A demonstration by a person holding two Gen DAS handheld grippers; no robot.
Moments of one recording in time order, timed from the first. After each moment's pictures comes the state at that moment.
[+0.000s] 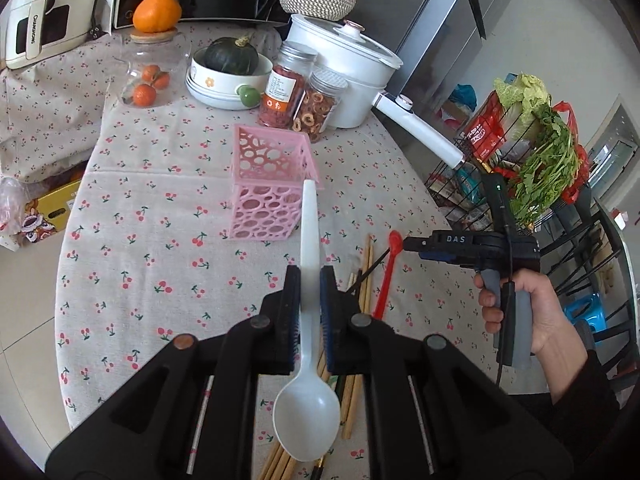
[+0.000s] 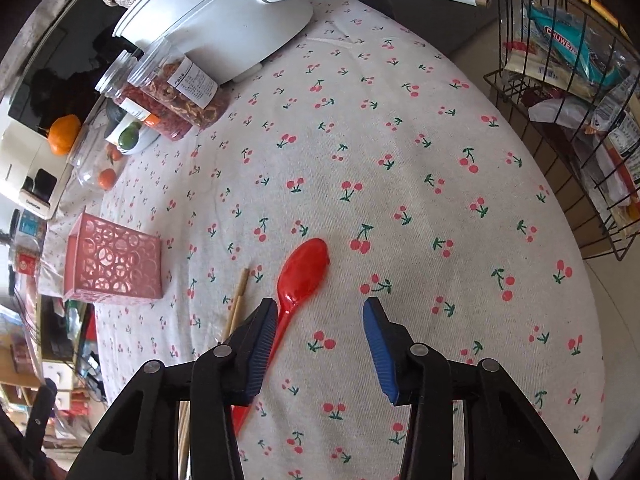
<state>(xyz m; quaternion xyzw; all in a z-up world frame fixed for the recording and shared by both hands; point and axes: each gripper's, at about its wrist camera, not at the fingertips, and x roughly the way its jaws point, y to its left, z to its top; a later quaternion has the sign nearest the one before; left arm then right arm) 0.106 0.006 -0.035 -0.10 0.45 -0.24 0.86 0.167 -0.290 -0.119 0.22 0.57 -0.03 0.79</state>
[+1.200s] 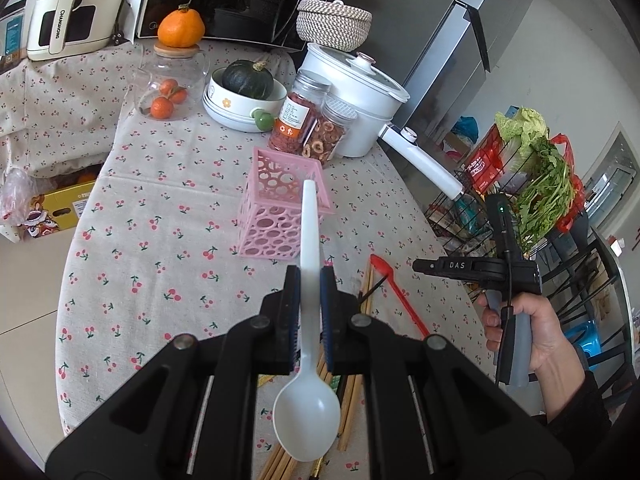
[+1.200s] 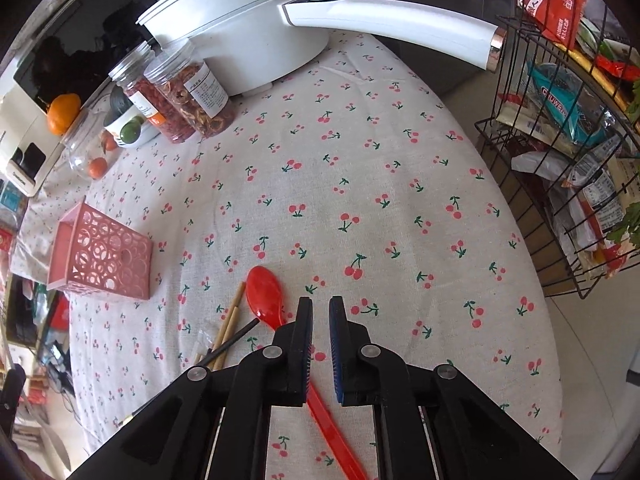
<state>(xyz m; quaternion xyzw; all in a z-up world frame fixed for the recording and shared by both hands) 0.093 0.022 -0.030 -0.13 0.40 -0.22 0.88 0.168 -0.277 -0.095 0.15 0.56 -0.05 0.82</state>
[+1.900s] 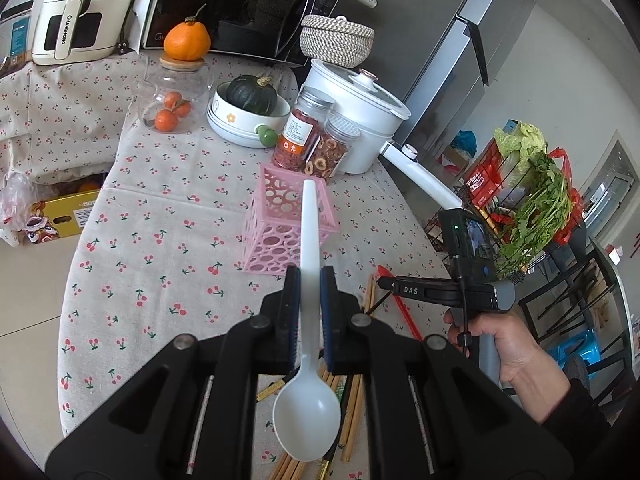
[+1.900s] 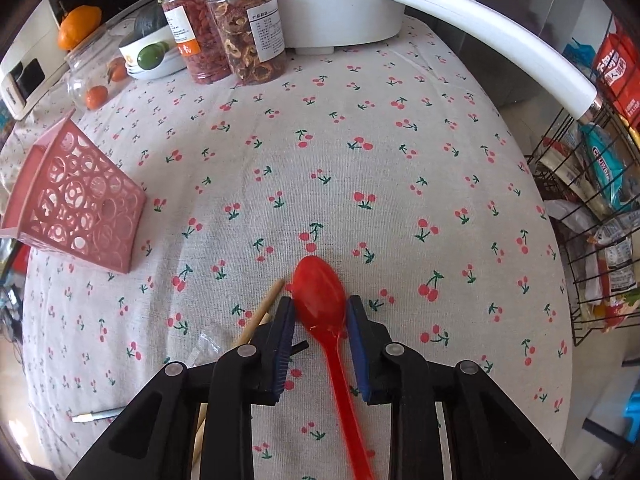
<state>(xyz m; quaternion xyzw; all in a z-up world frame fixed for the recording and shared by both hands) 0.092 0.031 -0.022 -0.14 0.37 -0.22 0.89 0.192 -0.222 -0.112 0.05 0.56 -0.04 0.82</state>
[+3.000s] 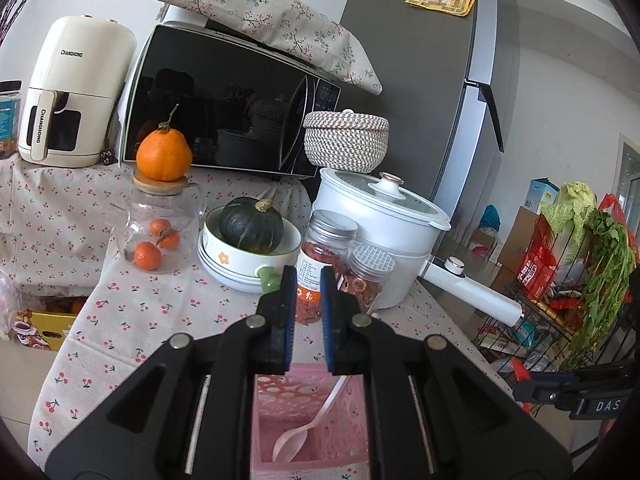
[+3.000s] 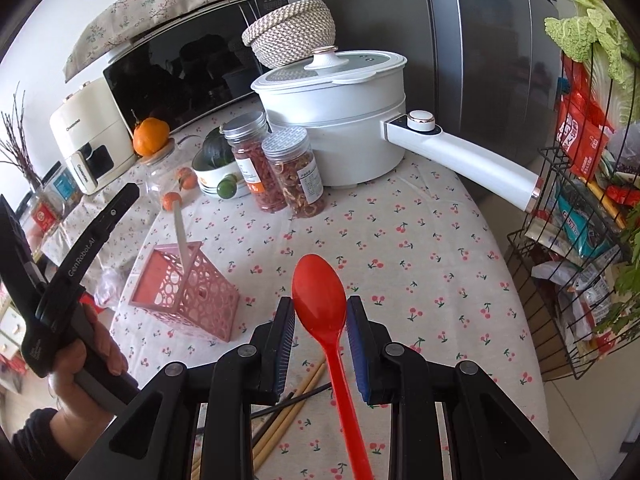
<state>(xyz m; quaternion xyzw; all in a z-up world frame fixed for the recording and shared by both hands) 0.194 -0.012 -0.028 -0.12 0.17 -0.15 0.96 0.151 -0.227 -0.011 0.09 0.42 0.01 0.90</state>
